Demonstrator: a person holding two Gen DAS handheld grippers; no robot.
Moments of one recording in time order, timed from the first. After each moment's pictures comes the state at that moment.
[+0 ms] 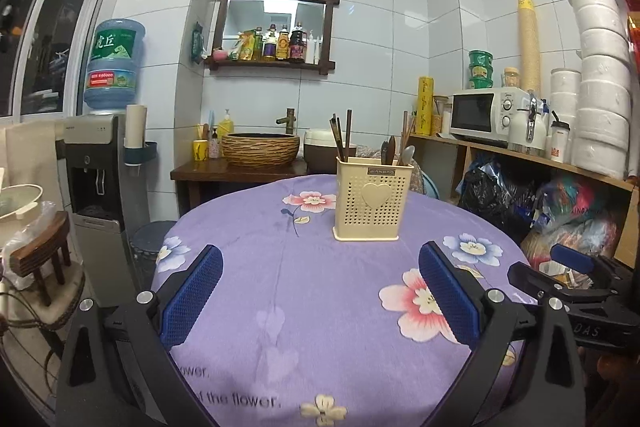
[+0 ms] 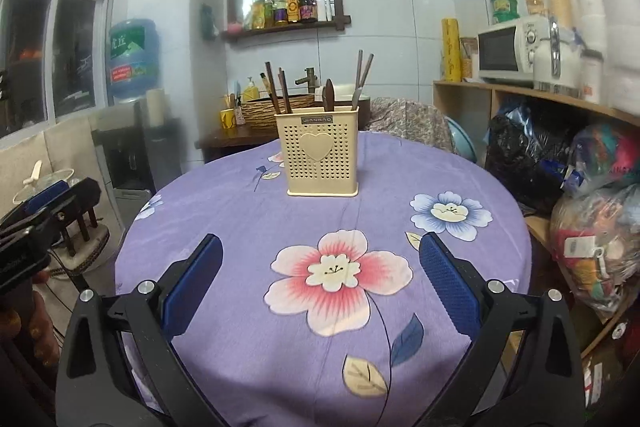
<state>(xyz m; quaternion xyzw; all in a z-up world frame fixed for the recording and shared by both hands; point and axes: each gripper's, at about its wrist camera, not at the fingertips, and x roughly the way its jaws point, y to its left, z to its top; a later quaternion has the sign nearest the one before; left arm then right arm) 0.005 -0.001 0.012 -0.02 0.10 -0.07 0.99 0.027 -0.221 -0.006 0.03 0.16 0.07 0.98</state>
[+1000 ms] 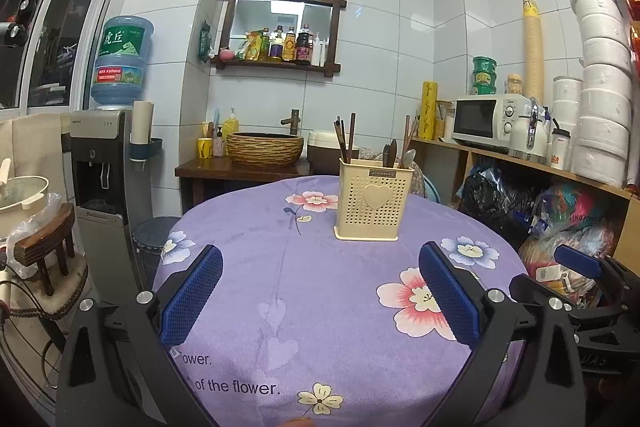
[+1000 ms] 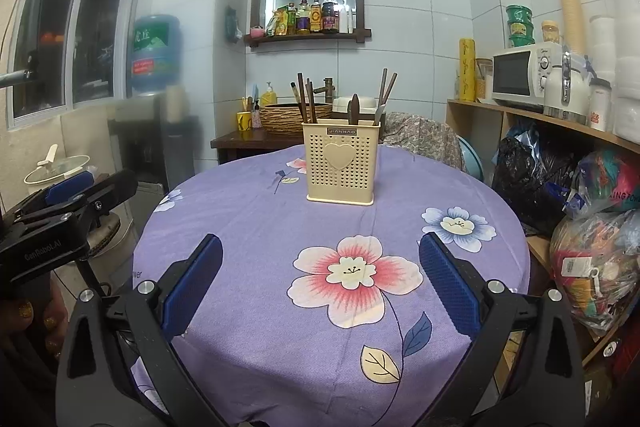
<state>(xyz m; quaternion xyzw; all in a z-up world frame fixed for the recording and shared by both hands) -0.011 0.004 0.010 -0.03 0.10 -0.06 0.99 0.004 -0.208 0.004 0.00 0.15 0.09 0.99</state>
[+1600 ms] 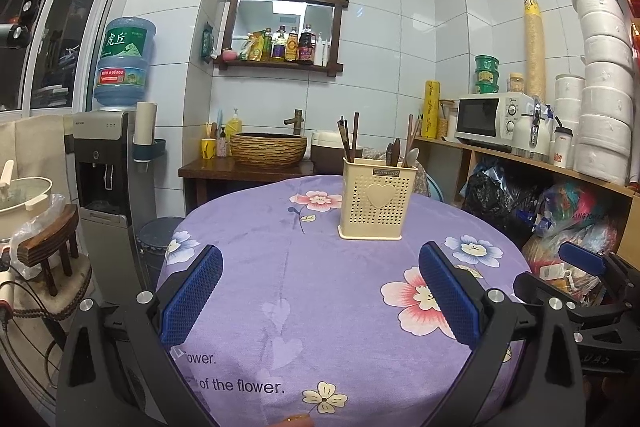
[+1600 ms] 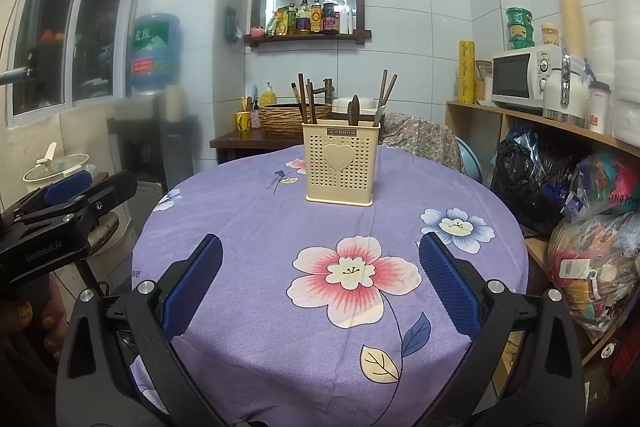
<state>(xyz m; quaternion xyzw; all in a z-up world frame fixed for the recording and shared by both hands) -0.012 0.006 0.010 -0.03 0.10 -0.06 0.99 0.003 -0.207 0.003 0.00 0.14 0.09 0.99</state>
